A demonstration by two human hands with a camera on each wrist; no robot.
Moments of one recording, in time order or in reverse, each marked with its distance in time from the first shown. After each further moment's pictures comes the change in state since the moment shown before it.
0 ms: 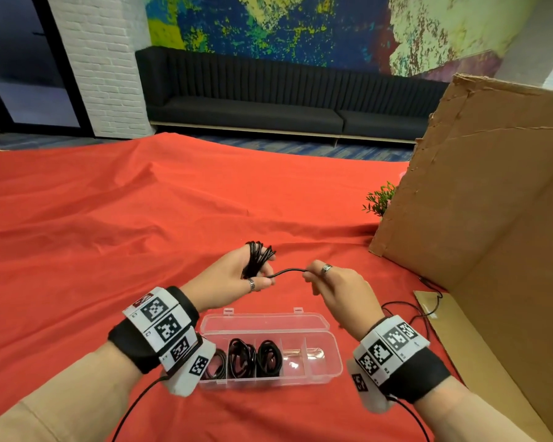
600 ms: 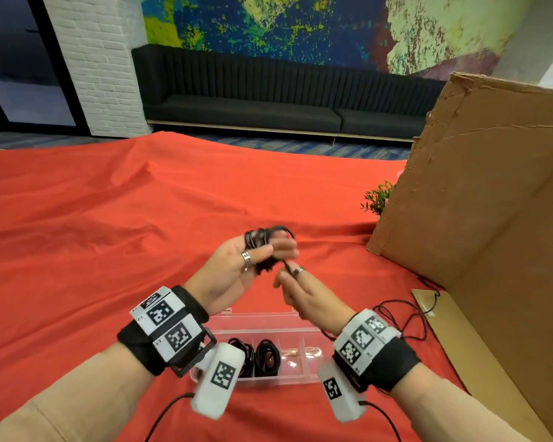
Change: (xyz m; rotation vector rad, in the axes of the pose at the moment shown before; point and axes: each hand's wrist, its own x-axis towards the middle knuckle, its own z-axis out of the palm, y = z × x) left_hand 0.008 0.015 0.013 -0.936 -0.012 0.110; right_hand 0.012 -0.026 0.021 0.615 -0.354 0.086
